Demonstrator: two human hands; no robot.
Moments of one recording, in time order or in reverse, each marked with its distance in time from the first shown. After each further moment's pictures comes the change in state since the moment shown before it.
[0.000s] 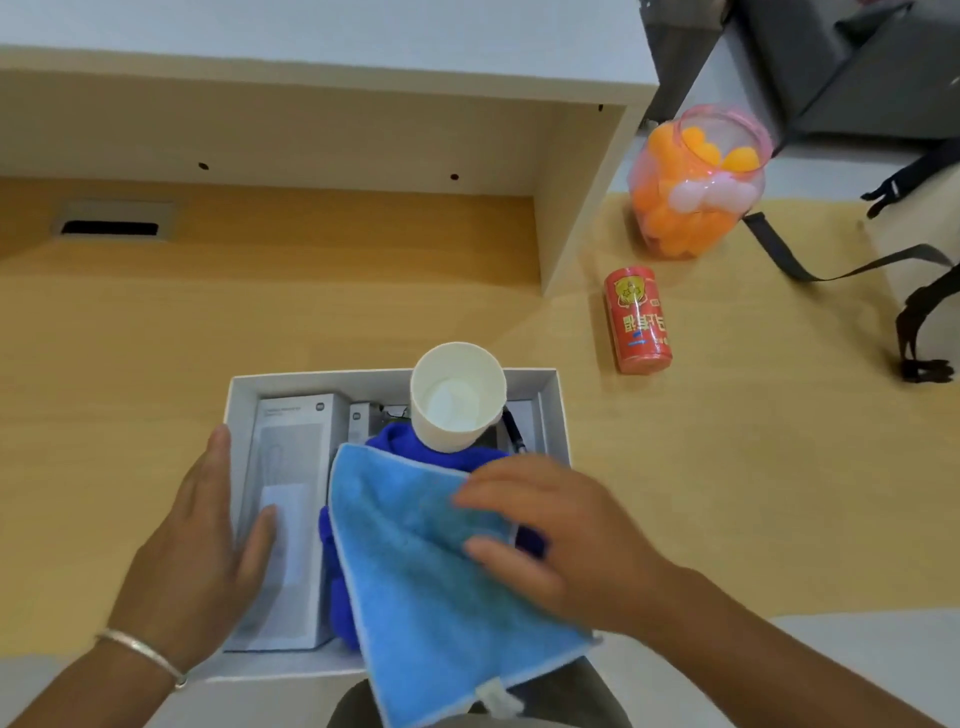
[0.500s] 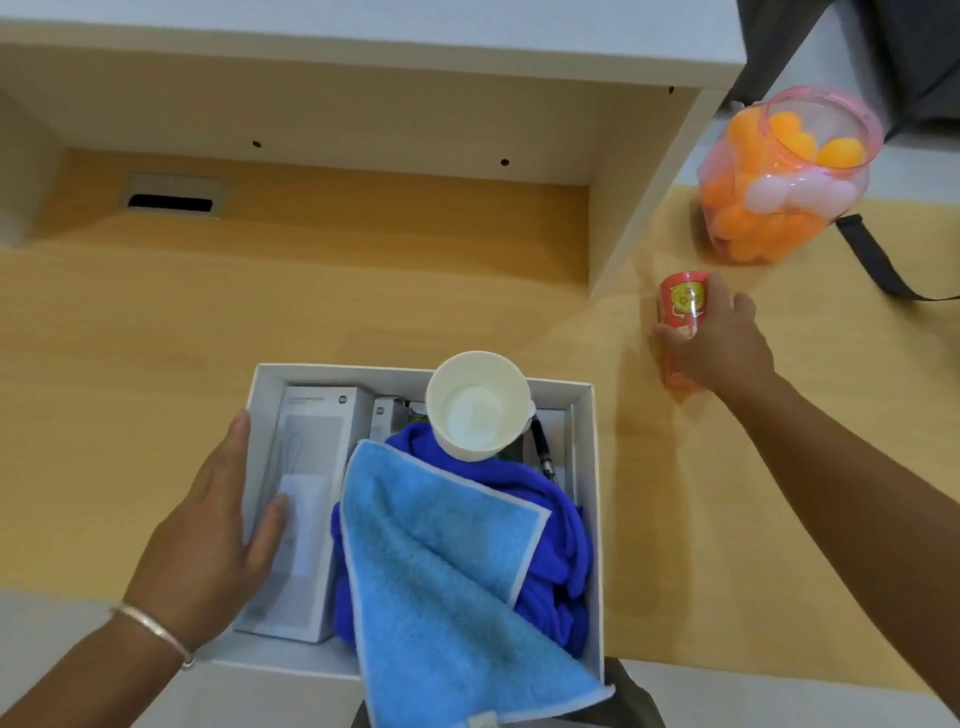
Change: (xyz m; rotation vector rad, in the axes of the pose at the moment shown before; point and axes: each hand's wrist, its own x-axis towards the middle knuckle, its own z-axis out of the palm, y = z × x) left_hand -0.001 0.005 -0.003 0.031 0.022 -0.032; right_hand 0.084 0.232 -0.081 -0.400 0.183 0.921
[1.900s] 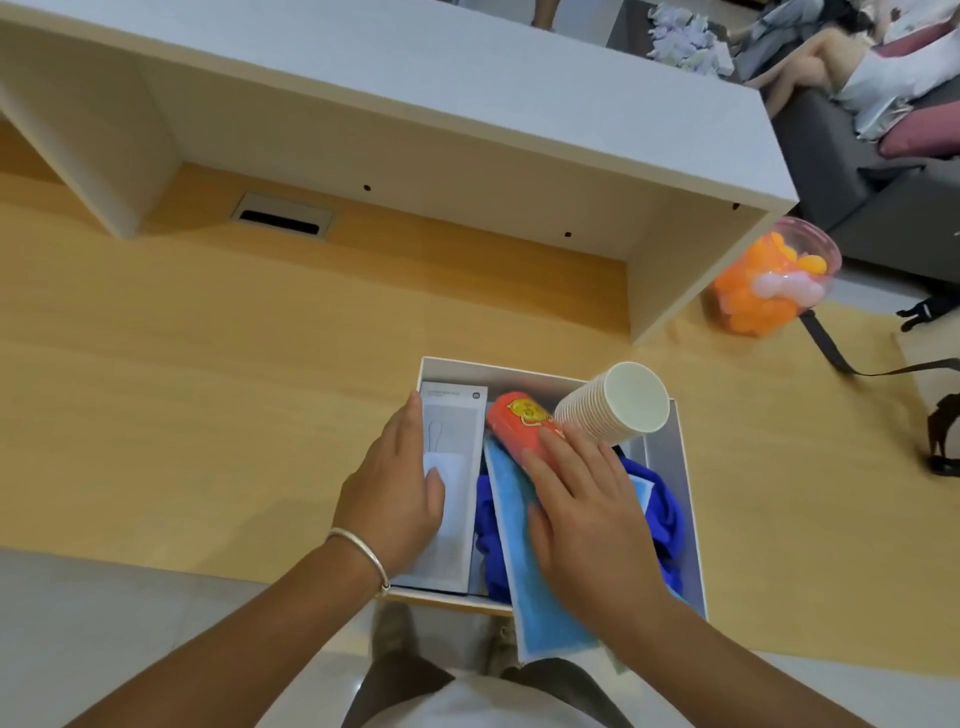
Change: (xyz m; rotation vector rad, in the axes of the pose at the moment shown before) left_hand 0.005 -0.019 0.012 -0.250 0.043 0.100; right_hand -0.315 -0.174 0.029 -0.203 0.228 -0.767
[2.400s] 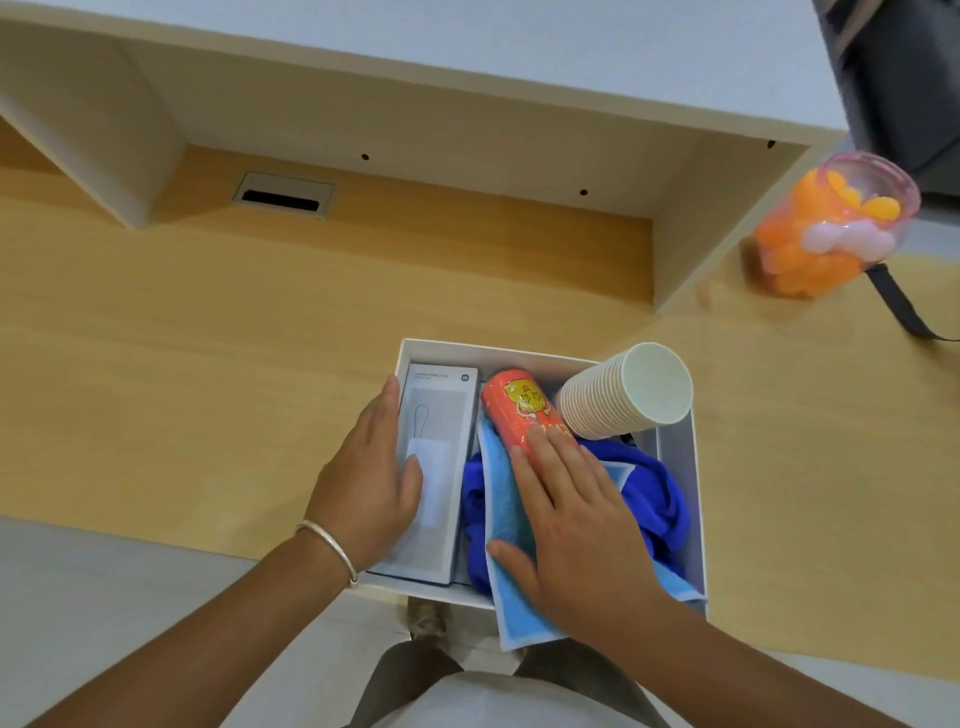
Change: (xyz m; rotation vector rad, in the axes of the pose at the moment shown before) left_hand -0.001 0.008 -0.005 0.013 -0.015 -0.004; right_hand -0.013 0.026 0.015 -0.065 -0.299 -0.074
